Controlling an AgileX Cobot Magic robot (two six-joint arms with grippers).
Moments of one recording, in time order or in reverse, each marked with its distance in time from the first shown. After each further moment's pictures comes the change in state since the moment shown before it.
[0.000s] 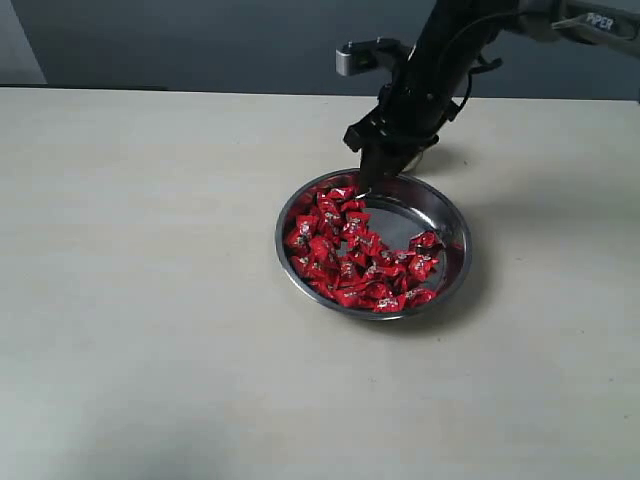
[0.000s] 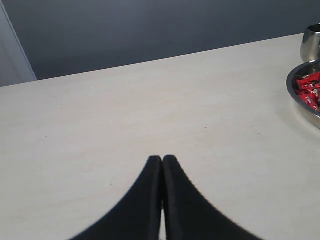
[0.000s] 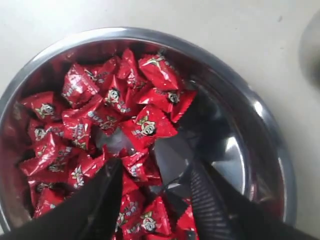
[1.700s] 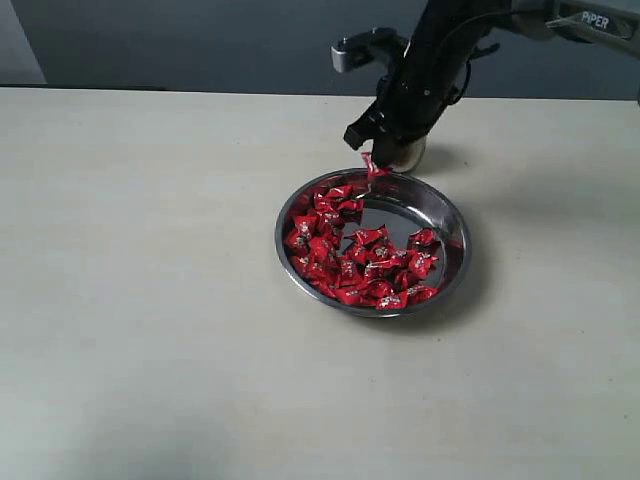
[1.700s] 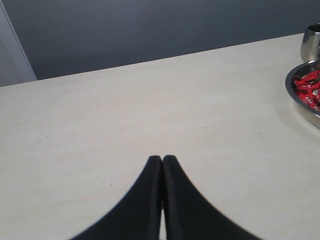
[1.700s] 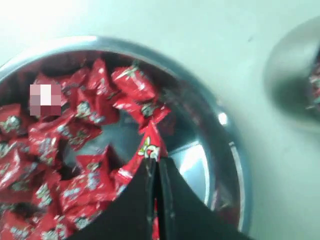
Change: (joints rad) left arm 0.000 0.000 0.000 0.000 0.000 0.000; right arm 0.021 -0.021 0.002 -0.104 -0.101 0.011
